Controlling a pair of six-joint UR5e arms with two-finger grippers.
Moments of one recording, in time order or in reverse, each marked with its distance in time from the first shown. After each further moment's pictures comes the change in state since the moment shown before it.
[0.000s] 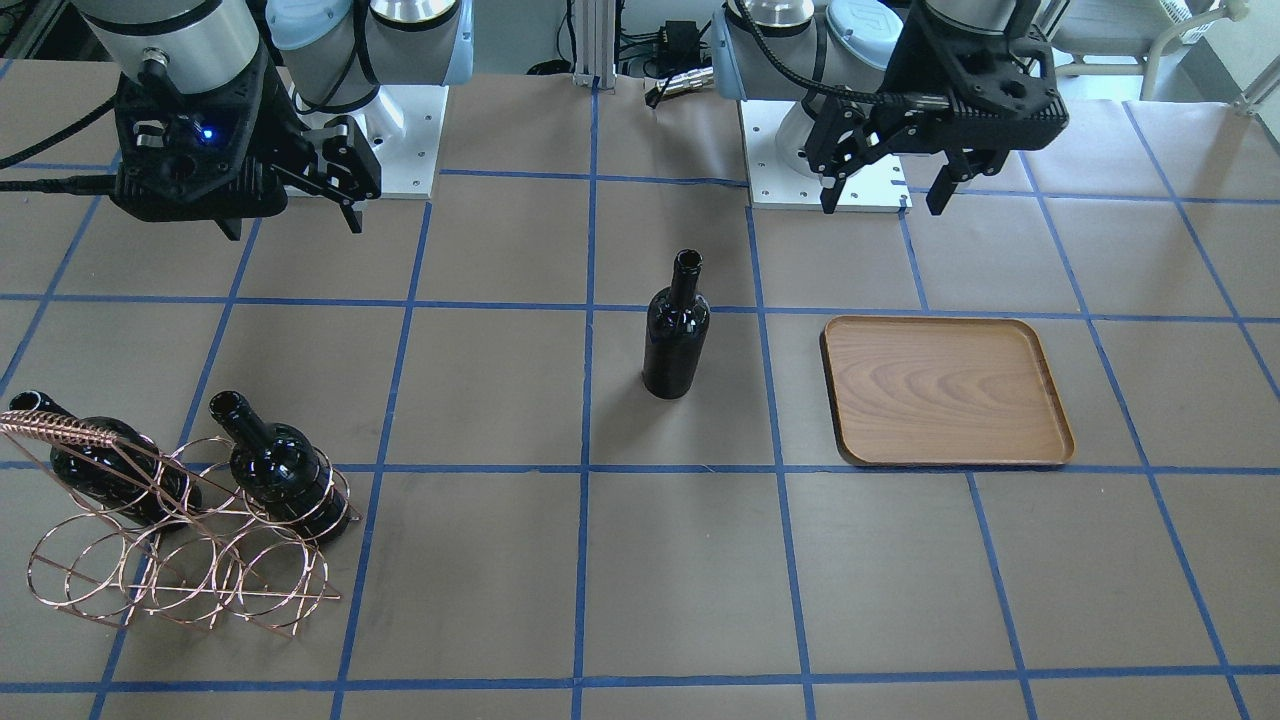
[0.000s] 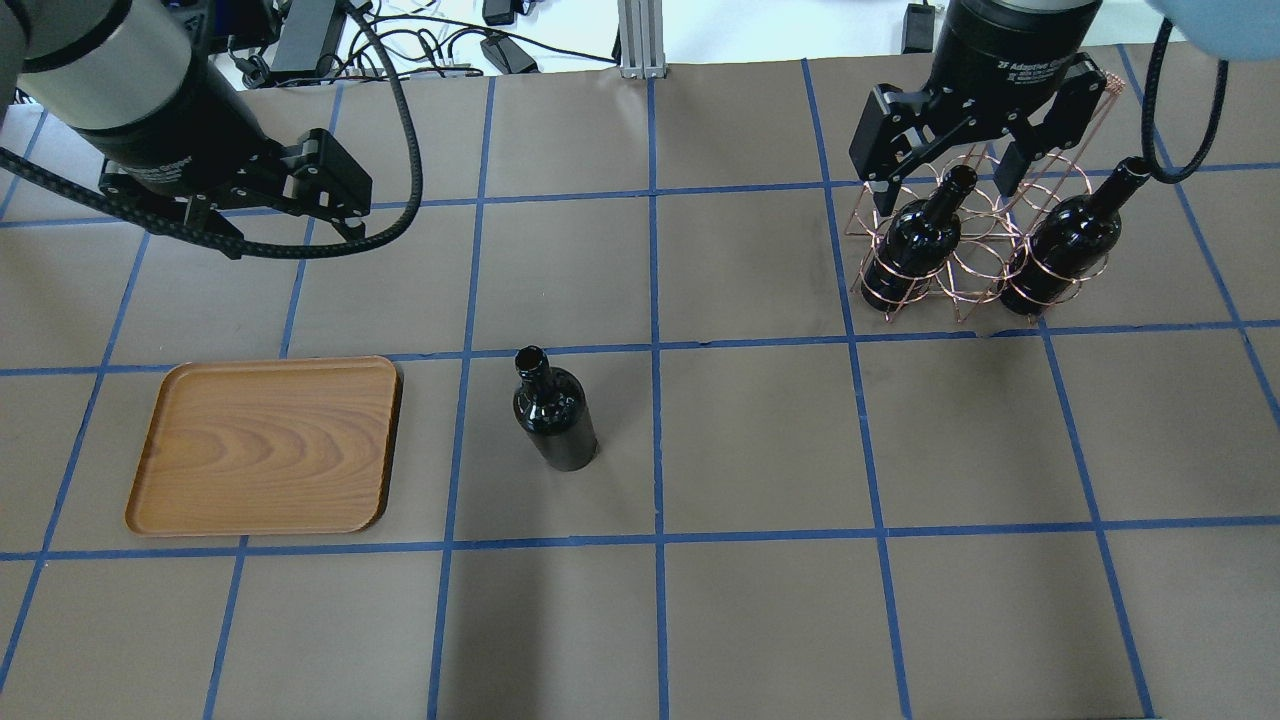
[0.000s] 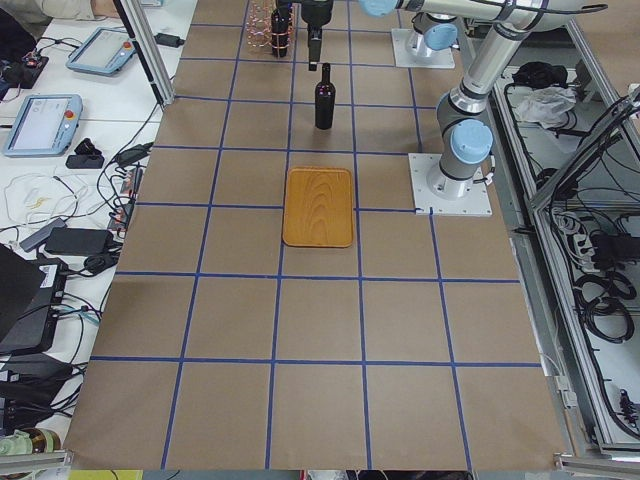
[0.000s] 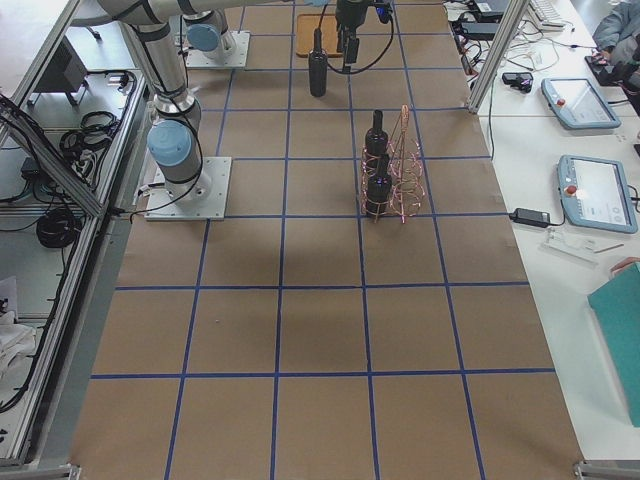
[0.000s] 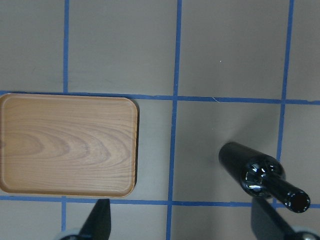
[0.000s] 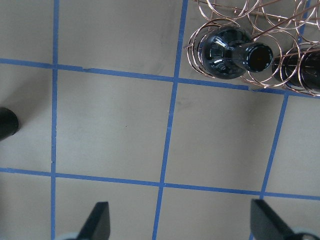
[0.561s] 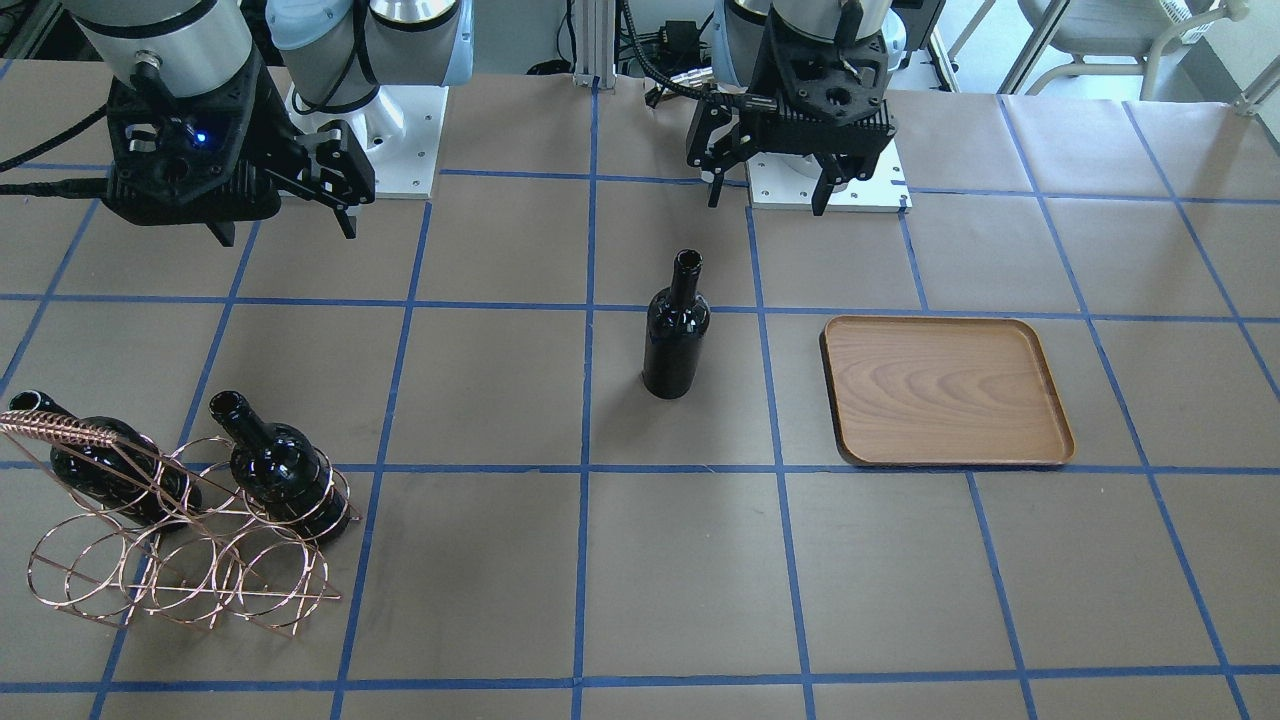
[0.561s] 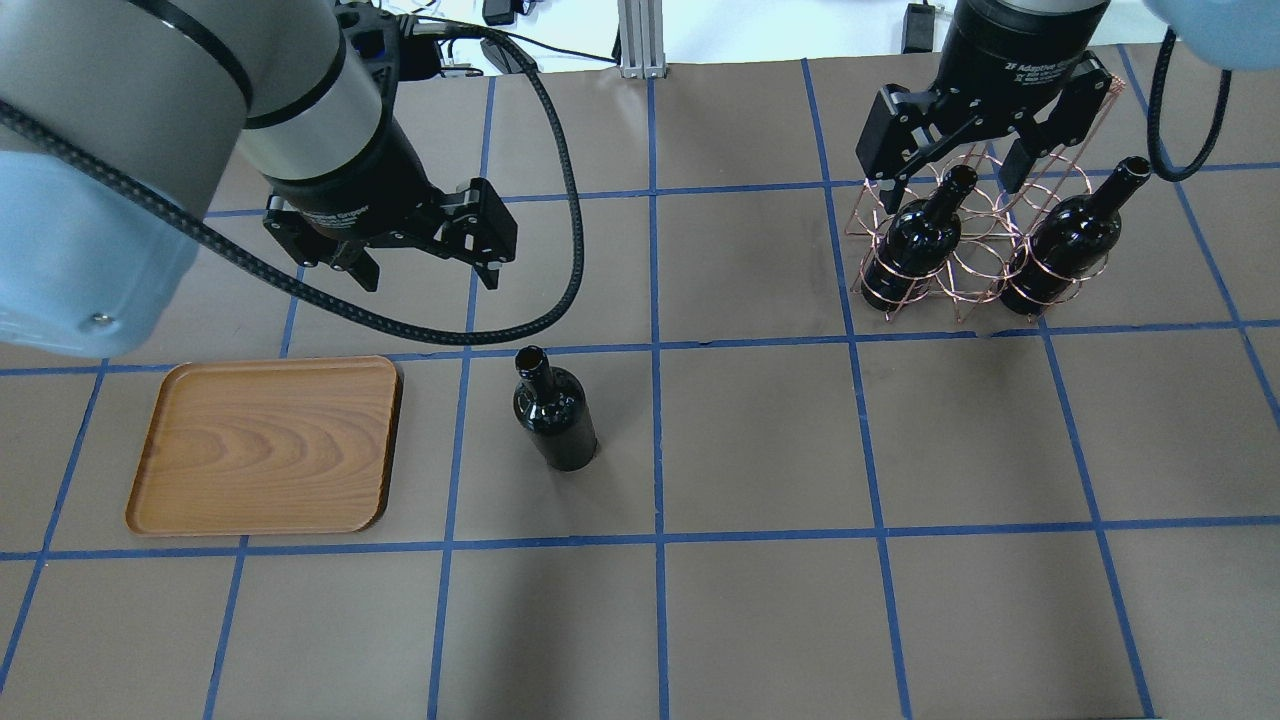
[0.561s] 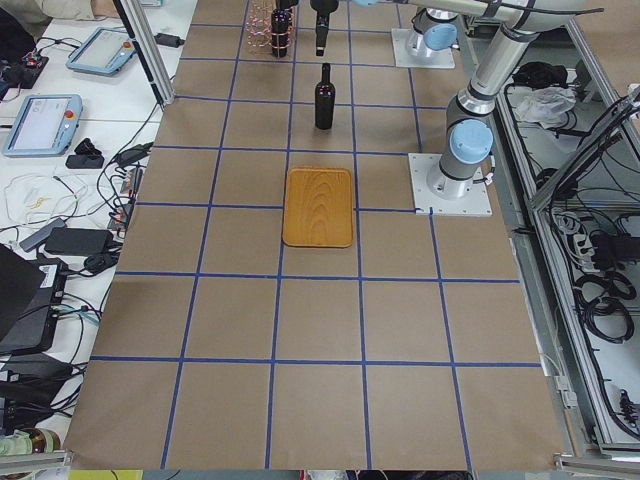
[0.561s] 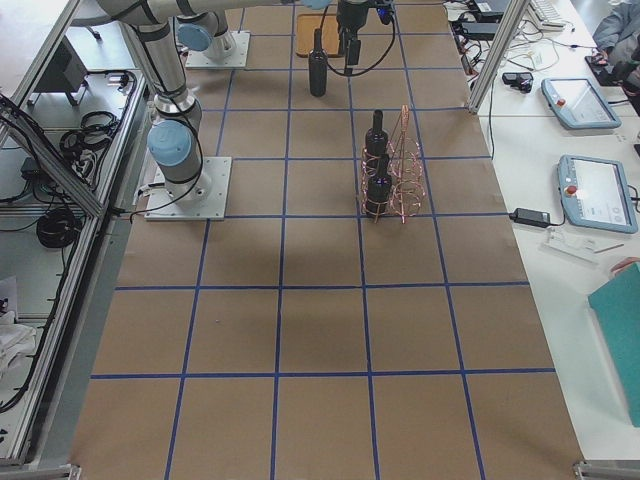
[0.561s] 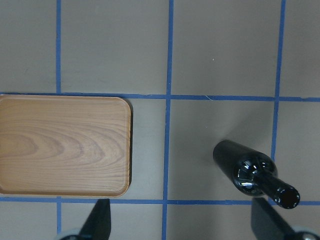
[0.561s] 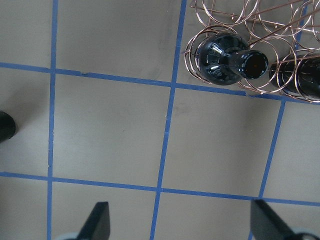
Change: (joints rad) left arm -0.165 -0.039 -0.032 0.052 -0.009 -0.098; right arm -0.006 -0.001 0.006 -0.020 -0.001 -0.010
